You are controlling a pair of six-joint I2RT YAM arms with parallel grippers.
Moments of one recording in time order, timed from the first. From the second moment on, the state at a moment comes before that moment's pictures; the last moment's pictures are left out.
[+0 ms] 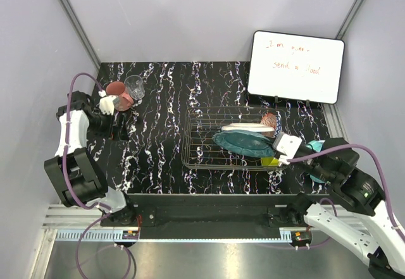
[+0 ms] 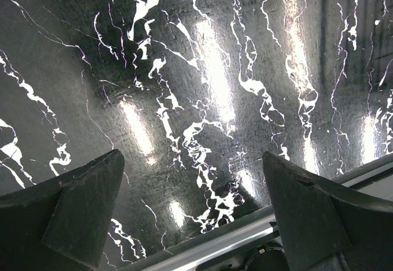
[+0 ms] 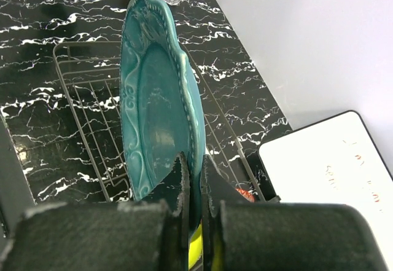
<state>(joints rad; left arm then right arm) 0.40 1.47 1.16 -1.00 0.49 0.56 0.73 0.52 1.00 -0.65 -0.15 -0.57</state>
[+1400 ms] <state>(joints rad) 0.40 1.47 1.13 -1.00 0.48 0.52 0.73 0.40 0.87 -0.87 -0.23 -0.97</state>
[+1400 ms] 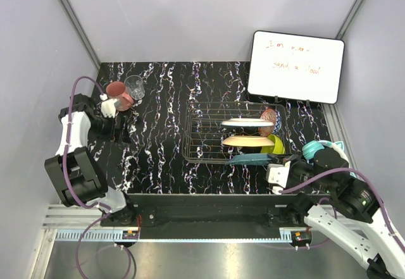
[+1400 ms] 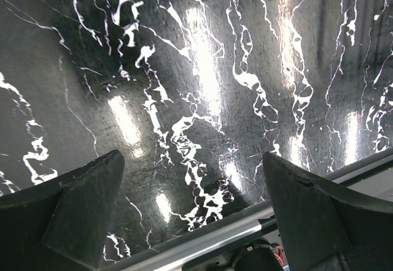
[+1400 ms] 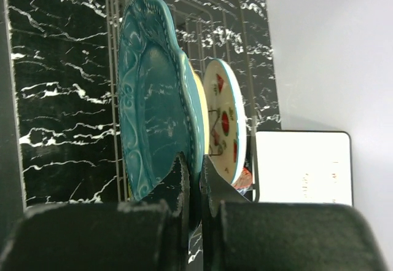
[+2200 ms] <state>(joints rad) 0.40 1.47 1.09 -1.00 0.45 0.52 0.67 0.29 0.87 -0.78 -0.23 -0.94</state>
